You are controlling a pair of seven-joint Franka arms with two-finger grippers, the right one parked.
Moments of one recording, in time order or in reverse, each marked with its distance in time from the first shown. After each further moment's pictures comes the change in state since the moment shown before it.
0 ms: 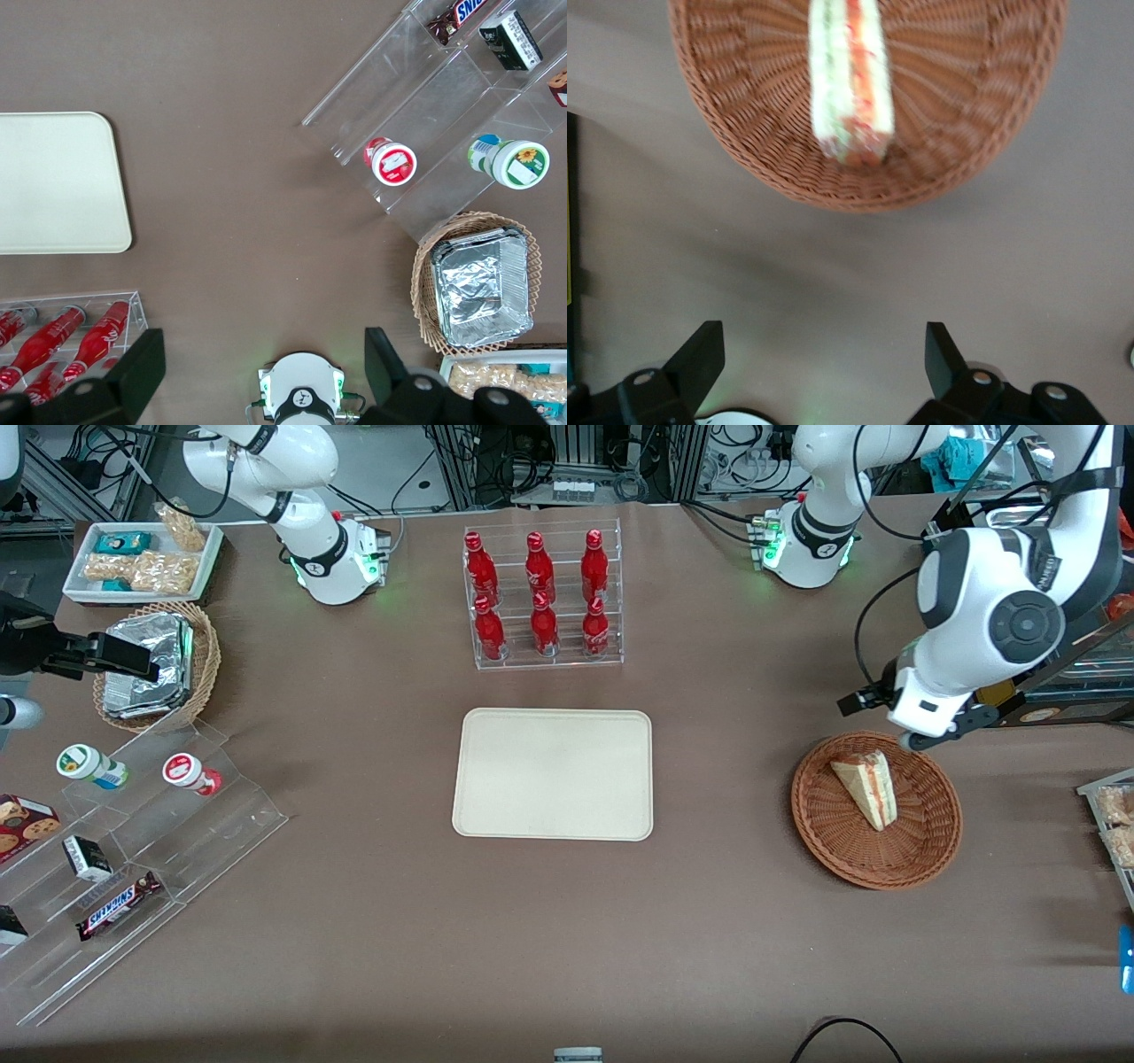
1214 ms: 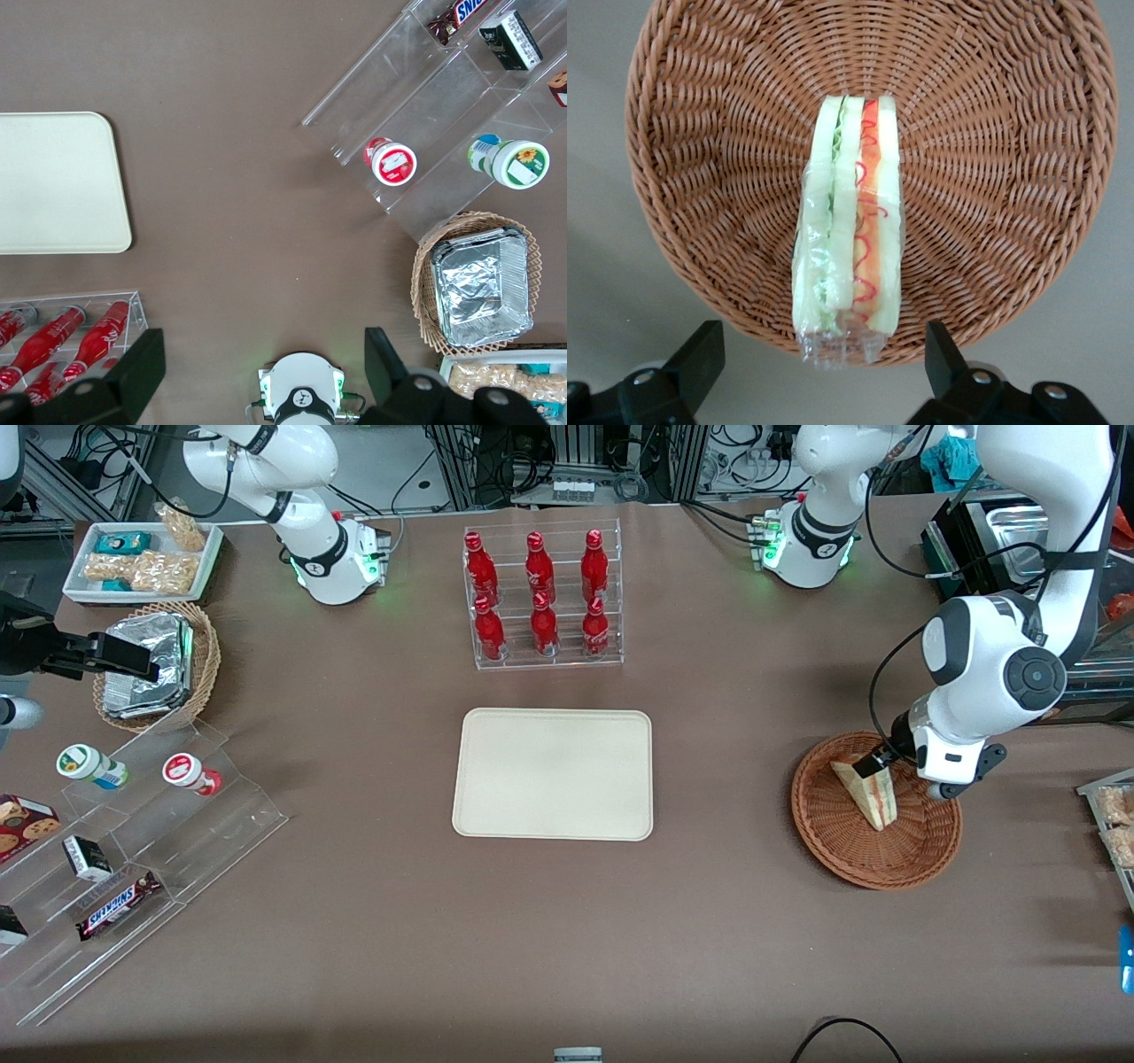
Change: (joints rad) arm 0.070 0.209 0.000 -0.011 0.000 0.350 -0.145
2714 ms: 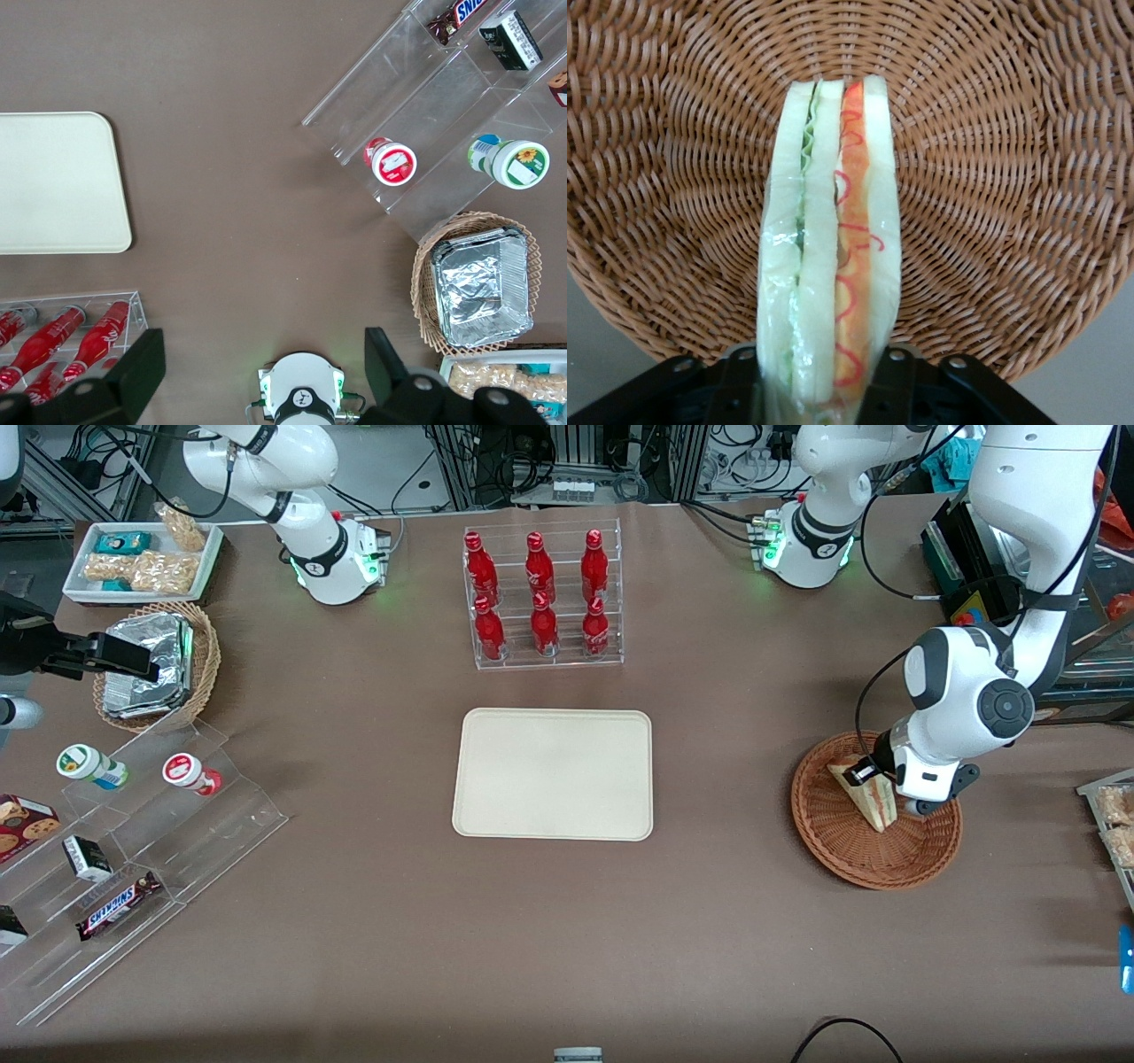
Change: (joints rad) arm 0.000 0.121 0.000 0.008 0.015 0.092 0.025
